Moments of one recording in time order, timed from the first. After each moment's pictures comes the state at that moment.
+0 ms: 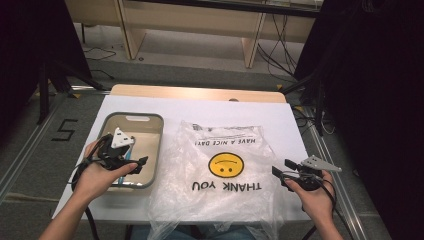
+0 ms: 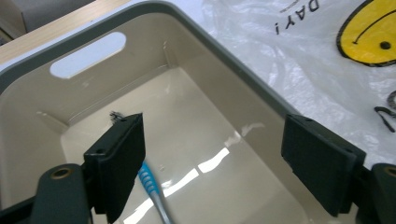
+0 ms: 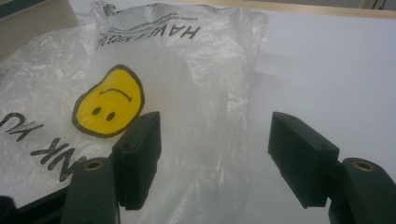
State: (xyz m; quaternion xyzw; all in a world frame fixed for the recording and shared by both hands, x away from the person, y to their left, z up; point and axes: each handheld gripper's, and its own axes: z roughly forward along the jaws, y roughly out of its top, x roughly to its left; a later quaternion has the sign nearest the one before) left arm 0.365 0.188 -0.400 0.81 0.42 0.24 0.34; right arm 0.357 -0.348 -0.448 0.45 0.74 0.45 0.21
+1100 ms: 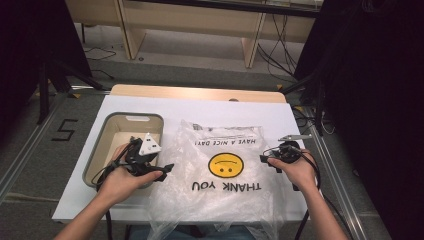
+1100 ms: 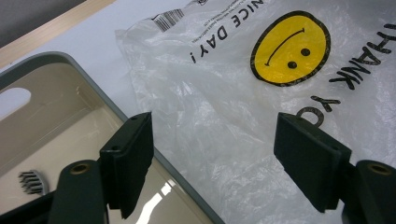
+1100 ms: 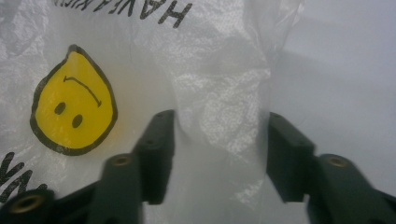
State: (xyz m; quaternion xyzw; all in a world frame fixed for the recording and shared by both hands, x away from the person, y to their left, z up) left arm 0.355 0.124 -0.392 0.84 0.35 0.20 0.37; right arm 0.436 -0.315 -0.446 0.48 0.80 0.34 0.11
